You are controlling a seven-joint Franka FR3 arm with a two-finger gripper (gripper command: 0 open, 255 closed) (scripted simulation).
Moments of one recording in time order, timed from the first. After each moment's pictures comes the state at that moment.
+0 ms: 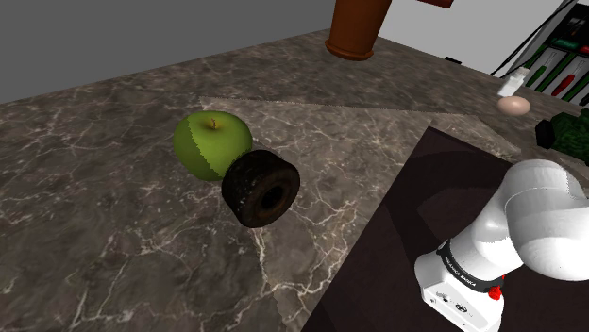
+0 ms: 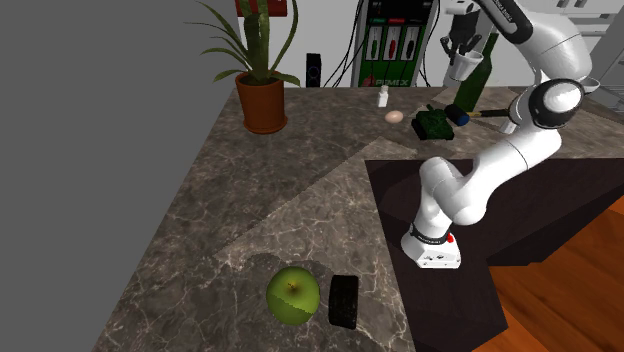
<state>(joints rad) 0.34 -0.90 -0.80 -1.45 -0.97 0.86 -2.57</state>
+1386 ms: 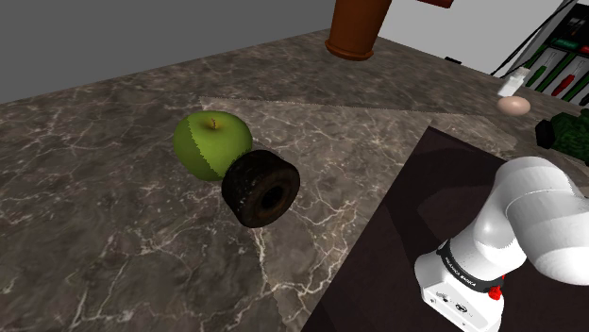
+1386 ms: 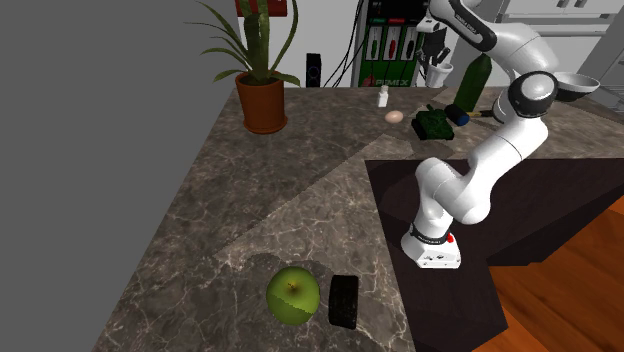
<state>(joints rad) 0.54 -0.89 -1.05 -1.45 -1.01 1.04 -2.53</state>
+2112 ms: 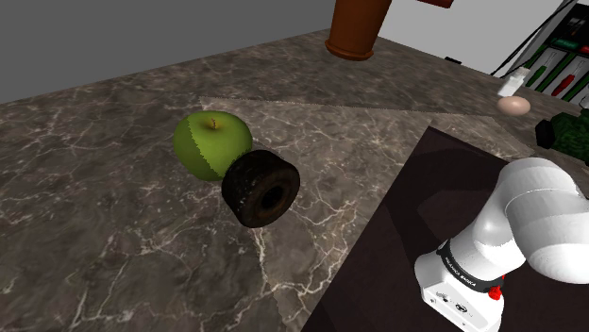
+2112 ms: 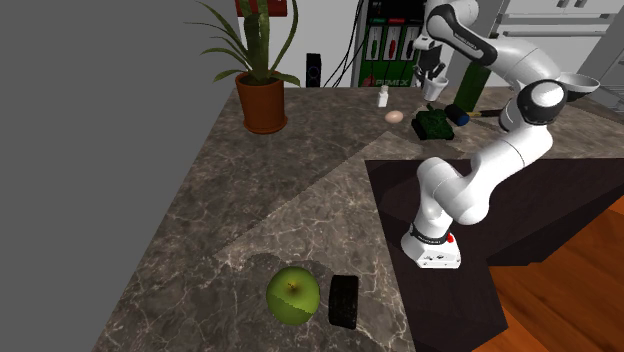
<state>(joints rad) 0.46 -0.99 -1.05 -1.65 -1.04 1.13 -2.46</state>
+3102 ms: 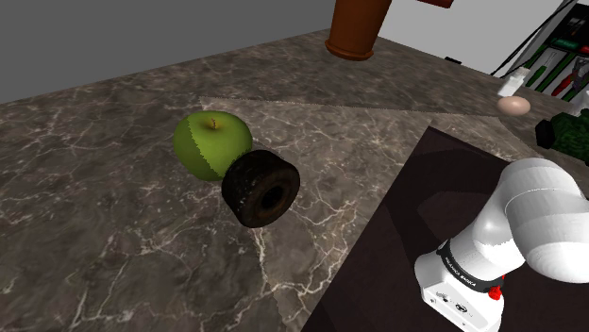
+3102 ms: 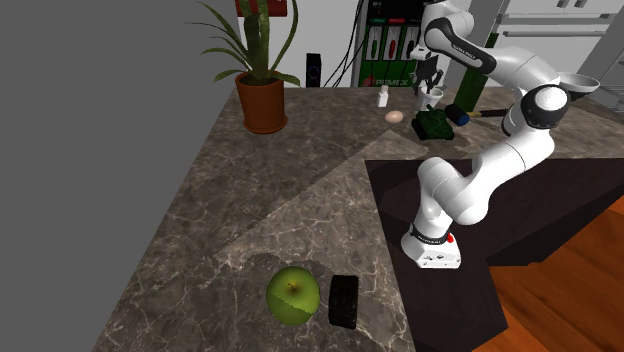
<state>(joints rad) 0.43 -1.05 -1.07 -1.76 -1.06 1.18 -2.43</state>
